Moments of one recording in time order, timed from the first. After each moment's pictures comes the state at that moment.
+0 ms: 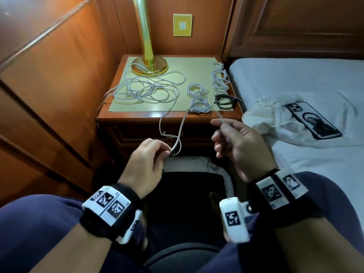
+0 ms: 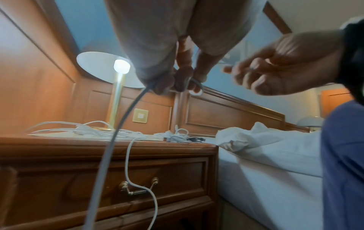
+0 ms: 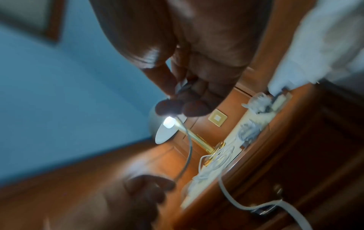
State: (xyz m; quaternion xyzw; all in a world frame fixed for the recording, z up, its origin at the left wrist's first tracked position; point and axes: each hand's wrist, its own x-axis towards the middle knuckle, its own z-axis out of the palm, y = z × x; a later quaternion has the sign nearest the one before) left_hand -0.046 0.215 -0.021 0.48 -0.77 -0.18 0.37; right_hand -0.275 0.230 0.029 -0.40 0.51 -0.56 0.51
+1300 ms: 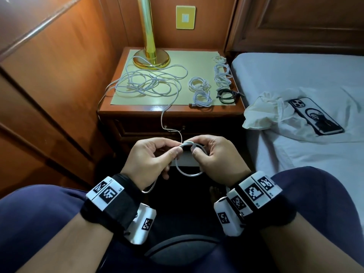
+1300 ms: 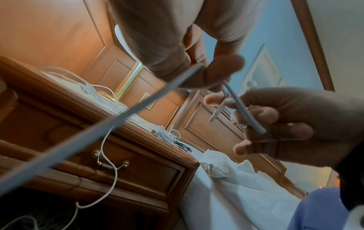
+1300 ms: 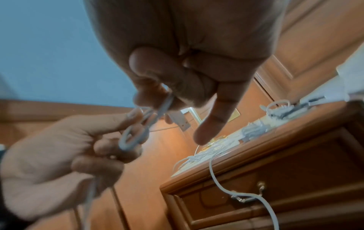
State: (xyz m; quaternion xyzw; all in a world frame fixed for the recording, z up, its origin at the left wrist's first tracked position) left_hand -0.058 0.233 -0.007 0.47 -0.58 -0.50 0.44; right_hand -0.248 0.244 0.011 -0.64 0.59 -0.32 0.37
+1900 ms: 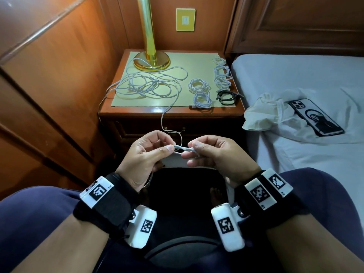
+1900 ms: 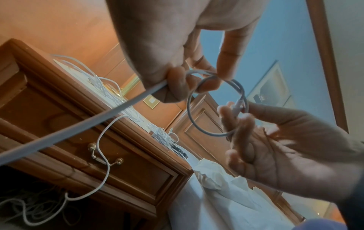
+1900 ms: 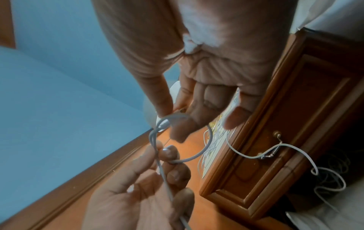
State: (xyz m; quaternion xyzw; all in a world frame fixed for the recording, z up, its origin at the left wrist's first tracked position) left_hand -0.051 0.229 0.002 0.40 -0.50 -0.61 0.46; right_hand -0.253 0.243 0.019 -0.42 0.50 -0.40 0.64
